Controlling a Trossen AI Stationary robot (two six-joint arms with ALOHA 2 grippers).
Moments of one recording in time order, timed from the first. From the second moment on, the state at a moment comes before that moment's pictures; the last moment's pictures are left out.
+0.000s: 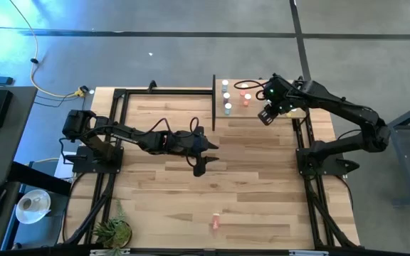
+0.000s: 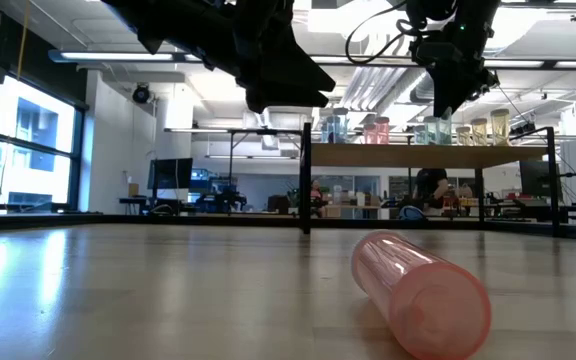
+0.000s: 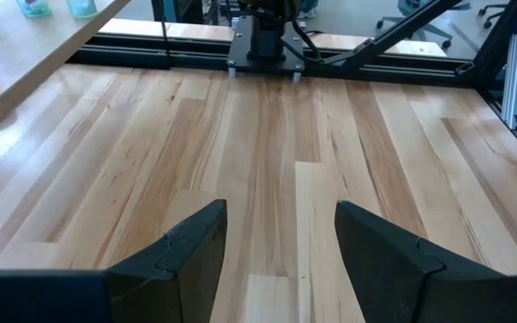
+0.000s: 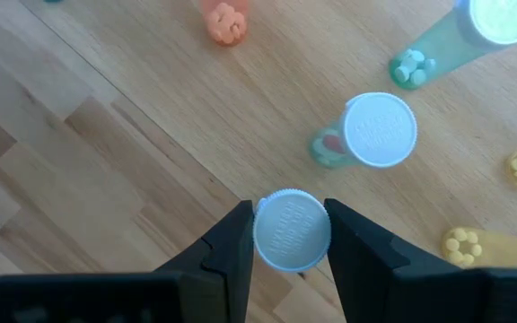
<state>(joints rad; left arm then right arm) 0.06 1.63 0.93 0.28 -0.08 -0.08 -0.55 1.23 1.22 -1.15 0.15 0.23</state>
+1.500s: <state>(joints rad) 0.06 1.63 0.93 0.25 -0.08 -0.09 -0.55 1.23 1.33 -1.17 0.21 0.26</state>
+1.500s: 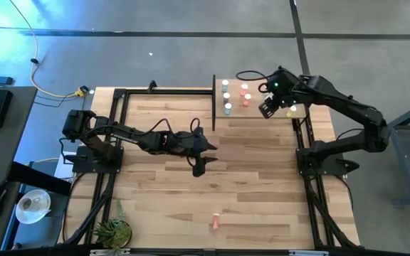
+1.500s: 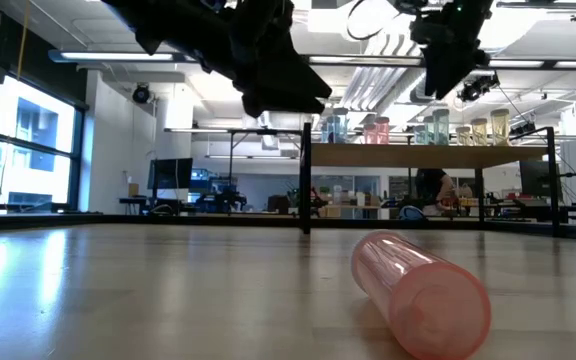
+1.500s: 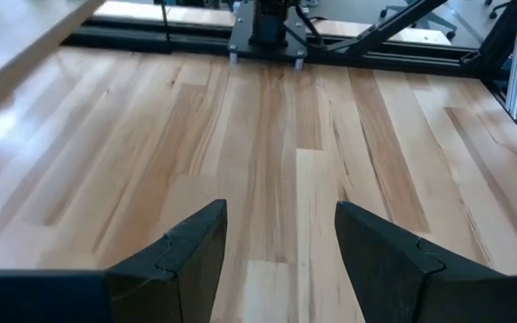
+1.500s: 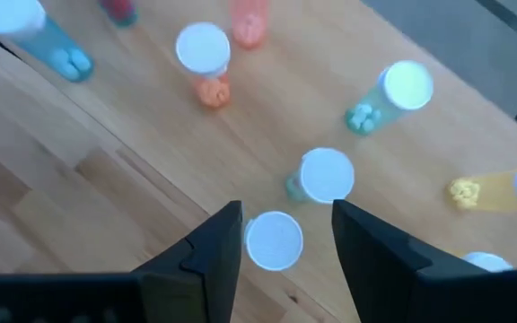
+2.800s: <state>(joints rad) 0.00 1.38 0.93 -0.21 -0.40 -0.02 0.20 1.39 1.39 -1.04 0.27 0.68</state>
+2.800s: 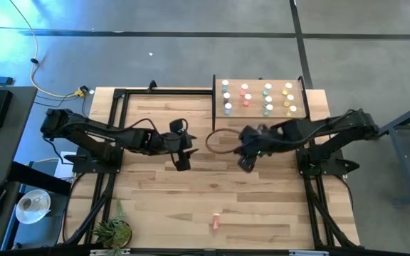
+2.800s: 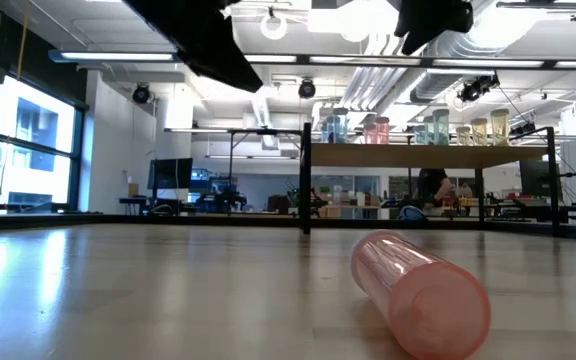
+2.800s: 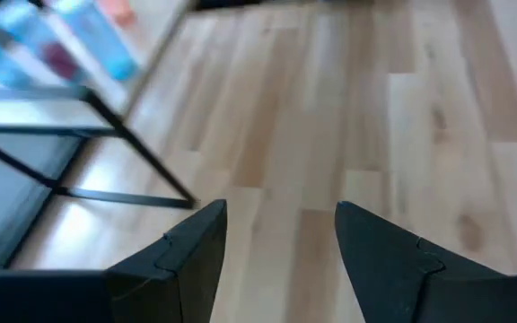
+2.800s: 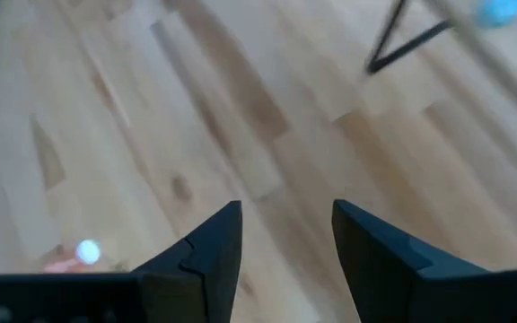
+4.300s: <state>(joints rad) 0.14 1.12 0.93 -0.48 -0.45 0.09 0.51 2.03 1.92 -1.00 0.16 1.42</state>
